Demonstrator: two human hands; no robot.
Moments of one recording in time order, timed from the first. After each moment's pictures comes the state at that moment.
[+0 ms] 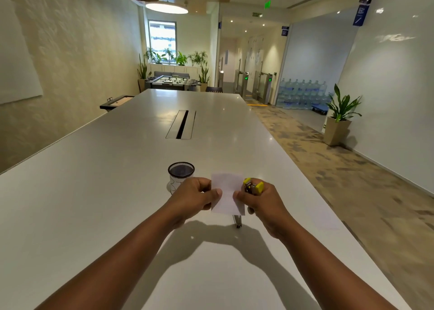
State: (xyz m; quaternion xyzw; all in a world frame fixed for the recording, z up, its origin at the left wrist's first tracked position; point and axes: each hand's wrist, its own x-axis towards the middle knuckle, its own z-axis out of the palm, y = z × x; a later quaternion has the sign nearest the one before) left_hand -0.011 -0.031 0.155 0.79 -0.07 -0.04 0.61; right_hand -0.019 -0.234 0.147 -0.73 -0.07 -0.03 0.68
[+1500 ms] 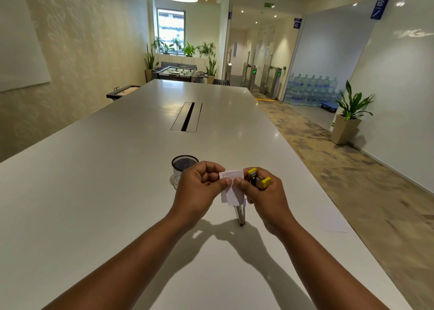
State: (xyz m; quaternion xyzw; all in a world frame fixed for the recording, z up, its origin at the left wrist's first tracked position) left_hand -0.023 -0.047 0.159 0.70 -0.07 0.13 0.70; right_hand -0.019 -0.219 0.157 -0.70 -0.15 -0.11 0.69
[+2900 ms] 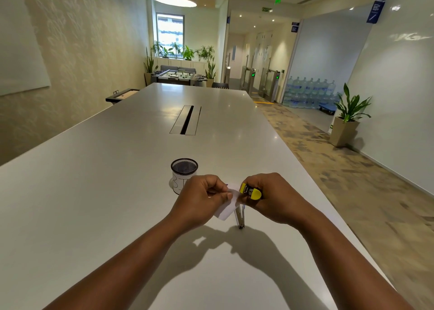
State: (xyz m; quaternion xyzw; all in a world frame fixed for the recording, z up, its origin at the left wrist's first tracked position) left_hand -0.022 -0.043 0.153 0.81 -0.11 0.09 0.57; right_hand -0.009 -0.251 0.185 -0.93 -0.27 -0.09 0.23
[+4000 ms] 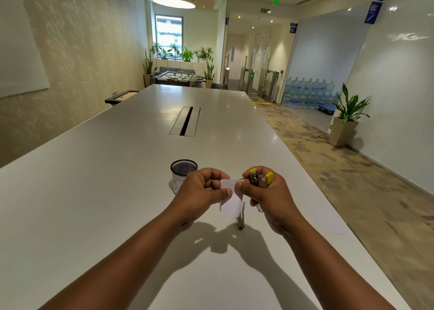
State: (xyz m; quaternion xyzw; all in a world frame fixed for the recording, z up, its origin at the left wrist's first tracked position) left_hand -0.019 -0.043 0.165 0.70 -0.11 0.01 0.70; right_hand -0.020 -0.229 0.172 -0.72 -0.10 -0.06 0.68
